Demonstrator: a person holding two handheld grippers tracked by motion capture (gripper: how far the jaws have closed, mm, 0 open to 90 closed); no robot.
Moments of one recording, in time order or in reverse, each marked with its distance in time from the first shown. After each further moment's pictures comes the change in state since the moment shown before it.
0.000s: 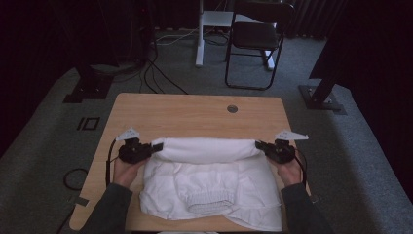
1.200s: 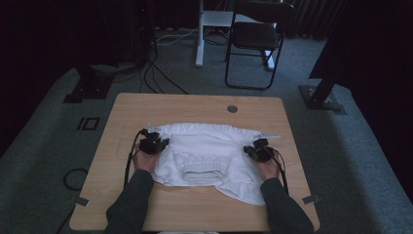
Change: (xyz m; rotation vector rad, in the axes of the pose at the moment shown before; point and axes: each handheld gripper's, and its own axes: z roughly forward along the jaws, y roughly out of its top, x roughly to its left) left arm 0.041 0.012 0.098 0.120 0.380 -0.027; right arm -0.008 -0.016 0.091 0.172 -0.152 0.137
